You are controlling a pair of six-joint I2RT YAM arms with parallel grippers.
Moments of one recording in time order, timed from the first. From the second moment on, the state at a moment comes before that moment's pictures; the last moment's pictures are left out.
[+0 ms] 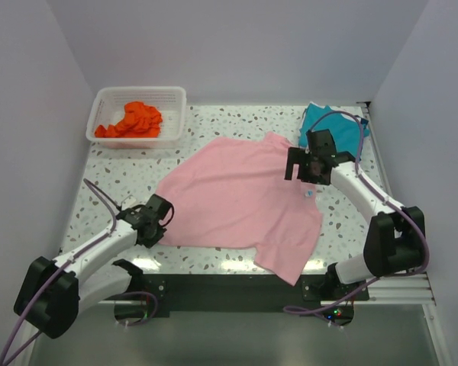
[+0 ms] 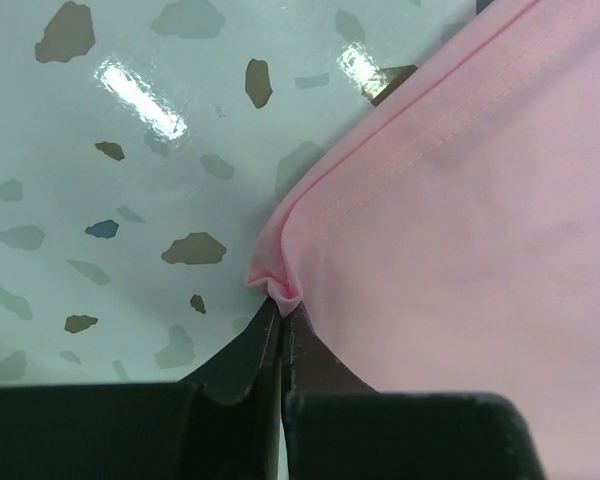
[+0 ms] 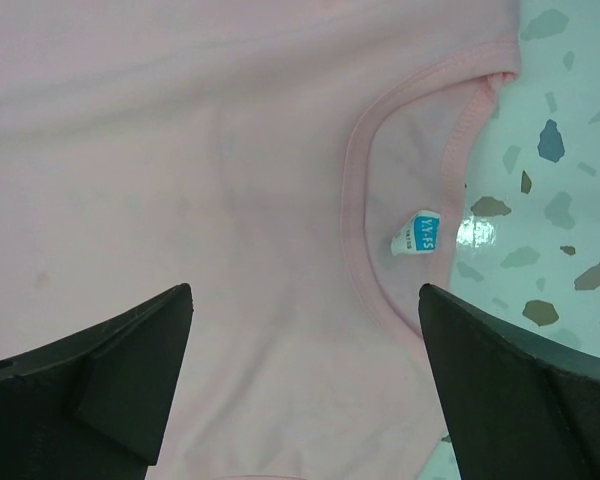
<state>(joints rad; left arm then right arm) -0.48 1.04 0.47 -0.79 -0.41 -1.27 0.23 1.47 1.07 -0.59 0.06 0.35</state>
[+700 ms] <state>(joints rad) -0.47 1.01 0.46 -0.71 -0.42 -1.18 1.26 1.17 0.82 -0.99 0.17 0.72</state>
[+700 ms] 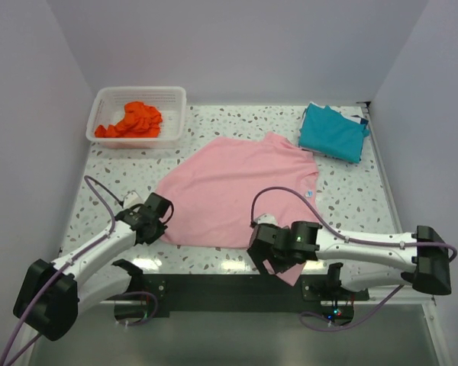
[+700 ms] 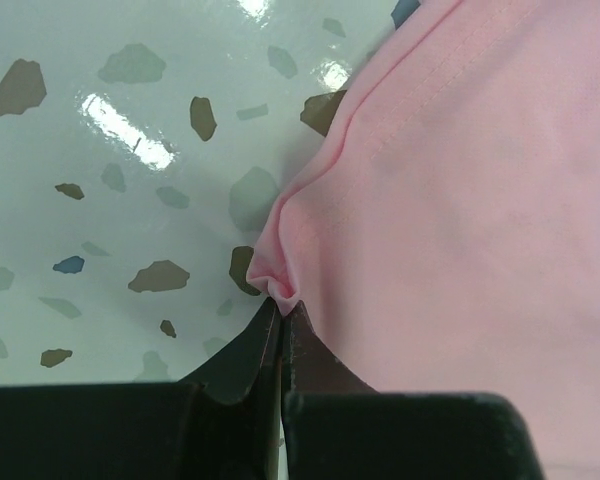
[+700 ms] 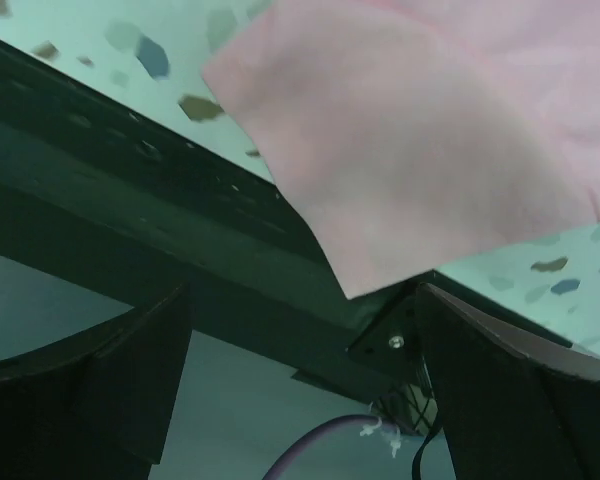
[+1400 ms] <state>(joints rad) -0.47 1.00 0.45 -0.67 -0.39 -1.16 1.33 1.18 0.57 -0.91 0.15 0.99</state>
